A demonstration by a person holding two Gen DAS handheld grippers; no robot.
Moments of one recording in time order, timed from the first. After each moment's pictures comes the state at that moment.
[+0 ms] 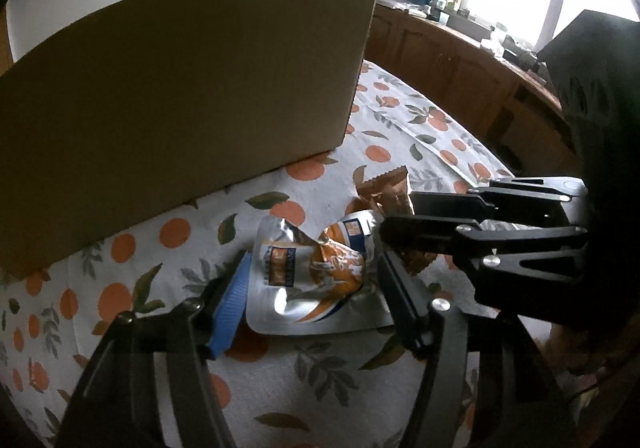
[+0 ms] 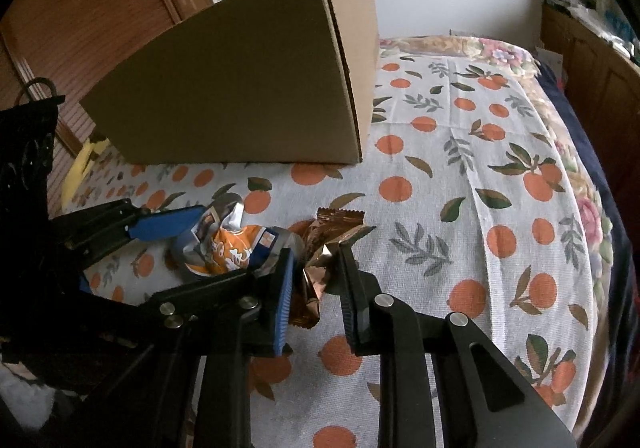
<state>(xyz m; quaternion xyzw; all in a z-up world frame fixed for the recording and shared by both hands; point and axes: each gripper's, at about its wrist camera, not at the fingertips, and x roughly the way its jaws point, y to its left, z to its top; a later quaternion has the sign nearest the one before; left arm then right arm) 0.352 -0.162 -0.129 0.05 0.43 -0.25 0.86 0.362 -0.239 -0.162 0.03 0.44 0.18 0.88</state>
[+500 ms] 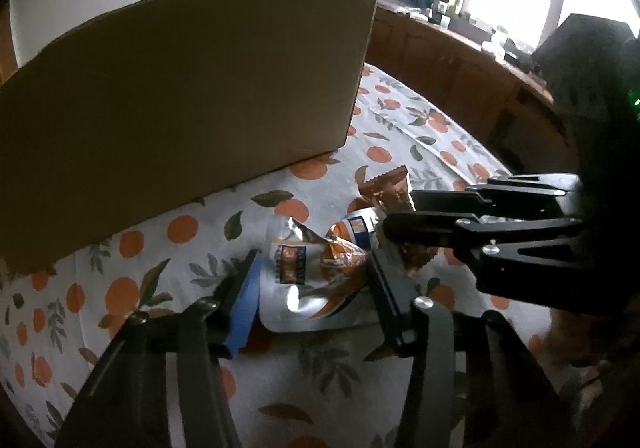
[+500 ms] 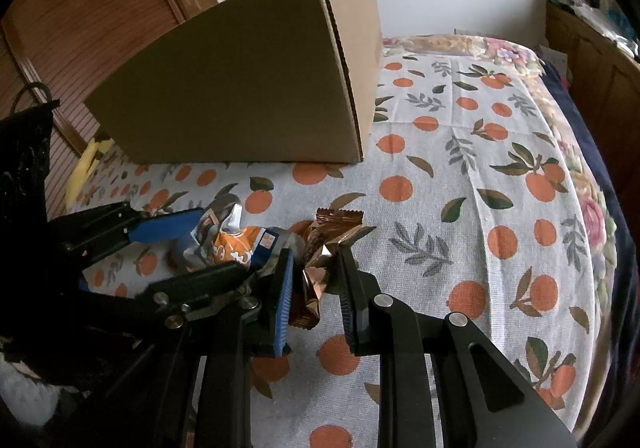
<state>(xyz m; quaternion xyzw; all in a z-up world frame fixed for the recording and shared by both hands) 0.345 -0.155 -0.126 0.05 0.43 -0.25 0.87 0.362 -0.245 -0.161 0.03 0.44 0.19 0.88</state>
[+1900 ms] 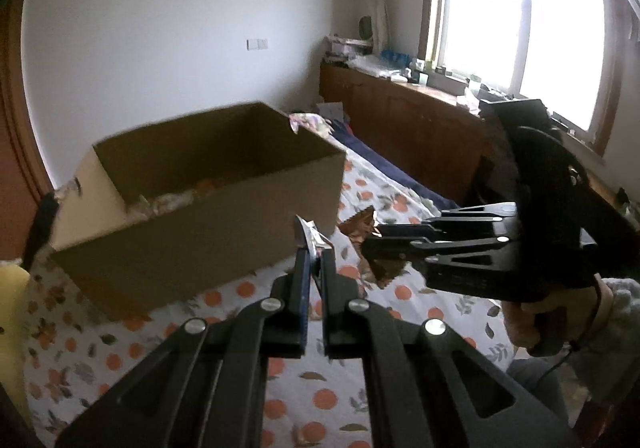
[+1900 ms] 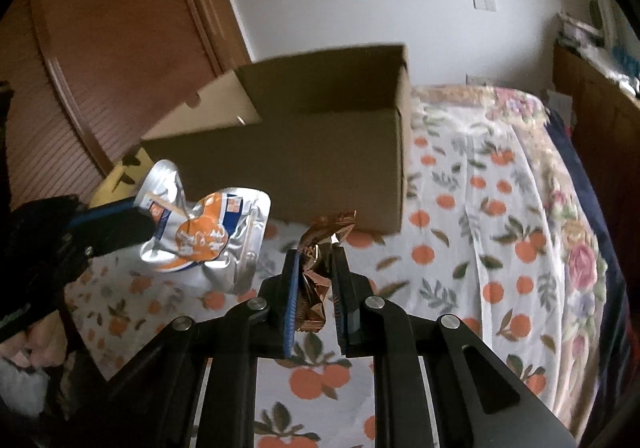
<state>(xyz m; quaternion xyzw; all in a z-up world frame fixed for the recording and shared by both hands) 0.290 -0.108 -0.010 0.05 0.31 -0.27 0.91 0.337 -0.221 -0.085 0.01 0.36 0.22 0.90</state>
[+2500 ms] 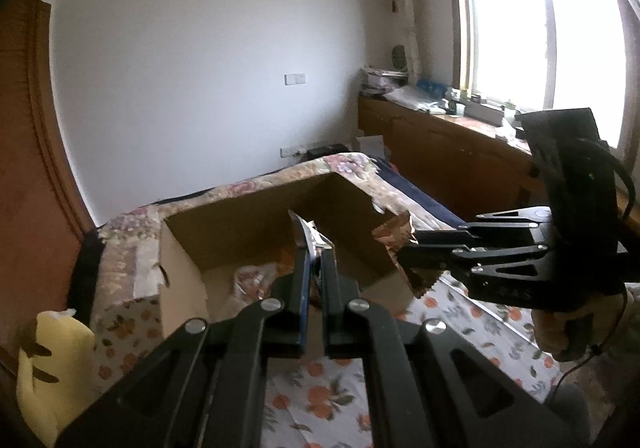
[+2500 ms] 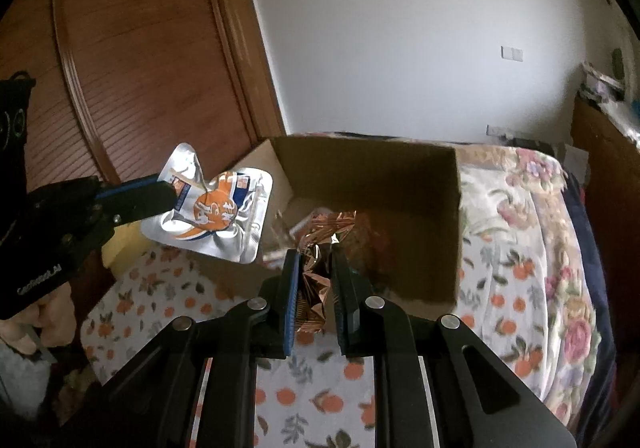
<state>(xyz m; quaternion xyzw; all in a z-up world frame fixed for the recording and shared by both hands) 0.357 -0.047 0.059 0.07 0.26 -0.21 0.94 0.395 -0.168 -0.011 -0.01 0.31 0.25 0.92</state>
